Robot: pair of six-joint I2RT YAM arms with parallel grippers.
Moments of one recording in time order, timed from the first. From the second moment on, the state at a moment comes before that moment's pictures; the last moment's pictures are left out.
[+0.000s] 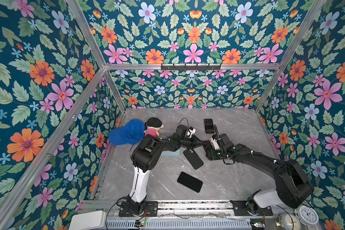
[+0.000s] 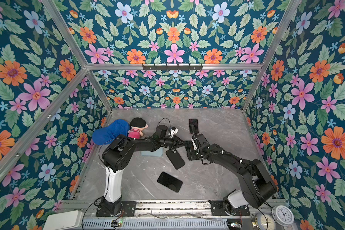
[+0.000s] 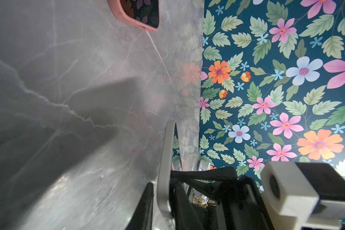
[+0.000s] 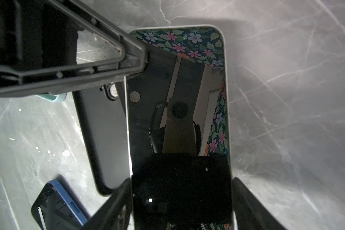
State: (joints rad) left arm -0.61 2.10 1.16 0.38 0.80 -1.00; right arm 0.53 1.46 0.82 -0.39 -0.10 0.36
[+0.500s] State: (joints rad) left arm -0.61 2.08 1.10 0.50 0.82 -1.09; right arm 0.53 1.46 0.83 -0.42 -0.12 0.36
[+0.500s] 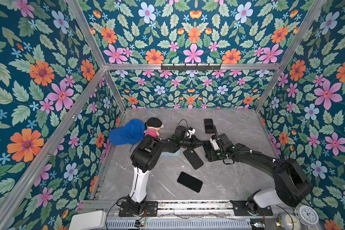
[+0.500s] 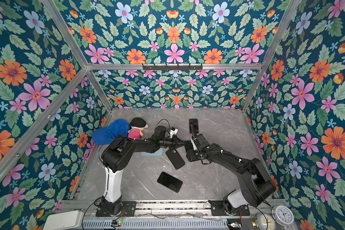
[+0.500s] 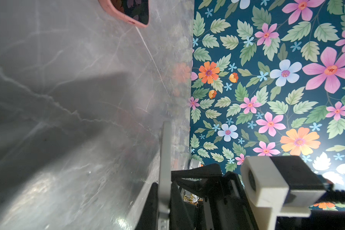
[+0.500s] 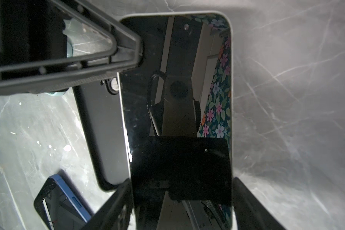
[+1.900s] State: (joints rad) left arm -0.56 2.04 0.90 1.19 0.64 -1.58; right arm 0.21 1.10 0.30 0.59 -0.61 1.31
